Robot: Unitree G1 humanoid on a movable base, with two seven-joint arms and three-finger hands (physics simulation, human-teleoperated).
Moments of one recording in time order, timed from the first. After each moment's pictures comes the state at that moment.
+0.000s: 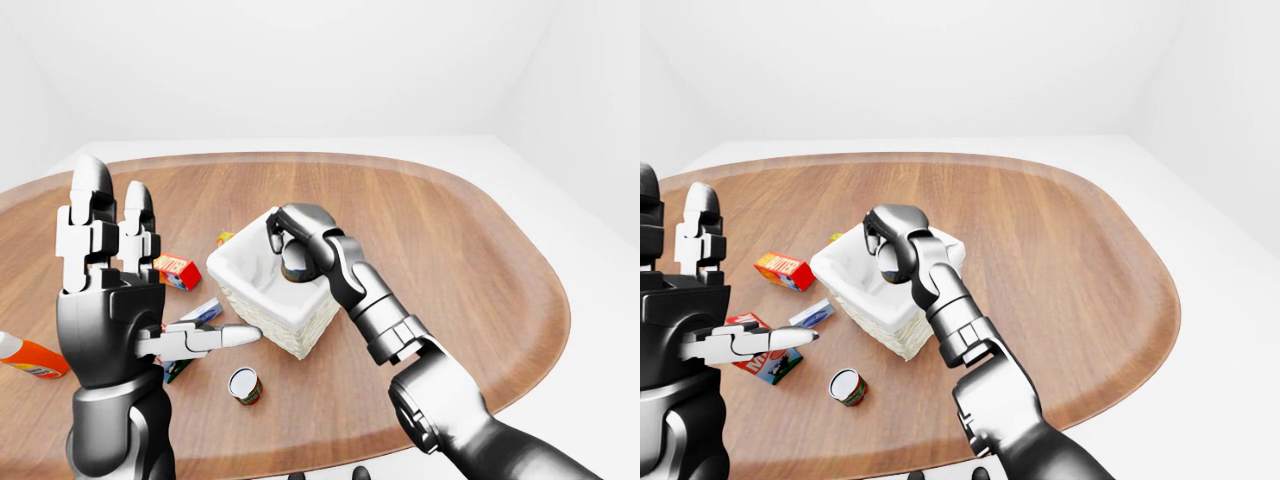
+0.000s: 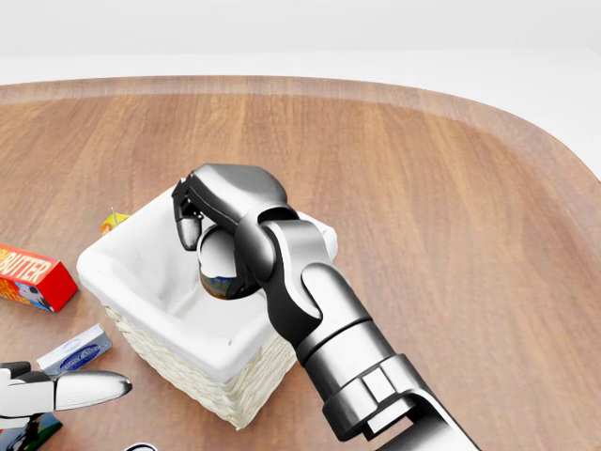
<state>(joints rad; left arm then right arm) 0.10 0.02 0.23 -0.84 -0.11 0.09 -0.12 -0.96 0.19 0.16 0.75 -1.04 0.09 0.22</state>
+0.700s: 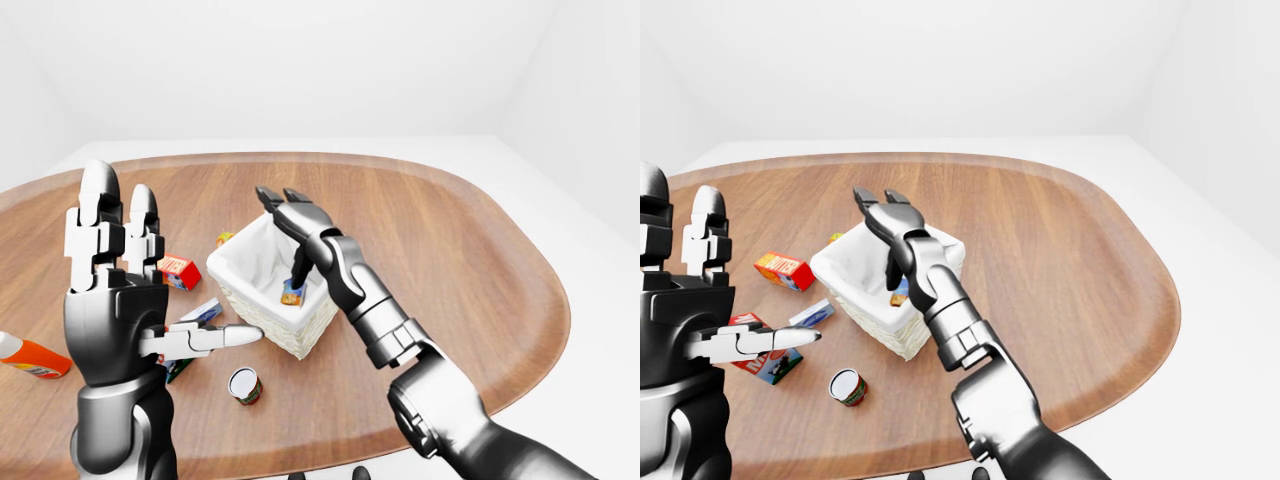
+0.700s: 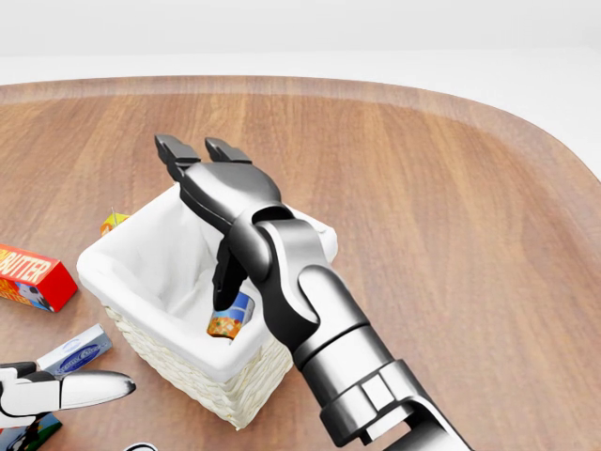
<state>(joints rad) 0.11 0.02 0.22 -0.83 -0.11 0.09 -0.12 -0.94 0.20 0.17 0.70 -1.06 0.09 0.25</state>
